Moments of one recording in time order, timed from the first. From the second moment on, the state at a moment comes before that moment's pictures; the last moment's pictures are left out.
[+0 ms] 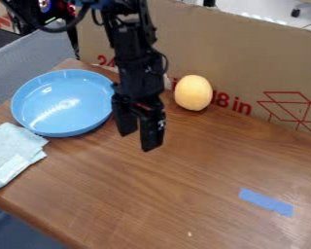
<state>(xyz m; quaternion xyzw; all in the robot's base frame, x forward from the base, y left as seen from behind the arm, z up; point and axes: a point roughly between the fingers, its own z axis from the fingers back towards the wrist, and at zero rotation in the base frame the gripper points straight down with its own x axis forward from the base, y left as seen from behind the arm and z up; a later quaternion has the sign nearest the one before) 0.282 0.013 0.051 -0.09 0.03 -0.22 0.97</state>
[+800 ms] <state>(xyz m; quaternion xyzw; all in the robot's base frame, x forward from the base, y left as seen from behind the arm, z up) 0.295 0.023 0.049 -0.09 0.02 -0.20 0.98</state>
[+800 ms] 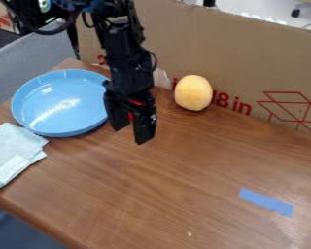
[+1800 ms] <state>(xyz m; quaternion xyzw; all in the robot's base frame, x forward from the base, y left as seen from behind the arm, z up) 0.326 0.032 0.058 -0.08 0.00 -0.19 0.98</state>
